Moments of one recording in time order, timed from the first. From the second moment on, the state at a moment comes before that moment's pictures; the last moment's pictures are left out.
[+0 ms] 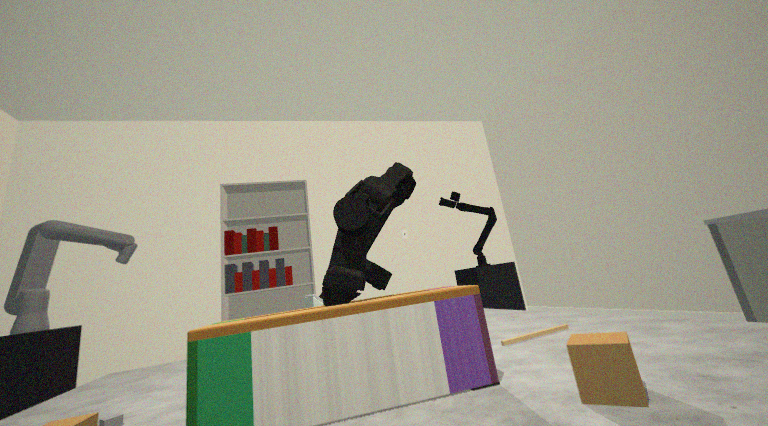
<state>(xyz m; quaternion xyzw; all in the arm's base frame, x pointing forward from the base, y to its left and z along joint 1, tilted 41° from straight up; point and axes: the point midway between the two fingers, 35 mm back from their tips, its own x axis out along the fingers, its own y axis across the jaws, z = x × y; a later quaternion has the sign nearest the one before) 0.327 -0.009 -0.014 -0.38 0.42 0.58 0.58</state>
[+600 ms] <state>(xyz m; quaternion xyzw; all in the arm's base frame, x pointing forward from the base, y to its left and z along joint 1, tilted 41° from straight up) 0.324 -0.041 -0.042 -0.38 0.42 0.58 0.58</state>
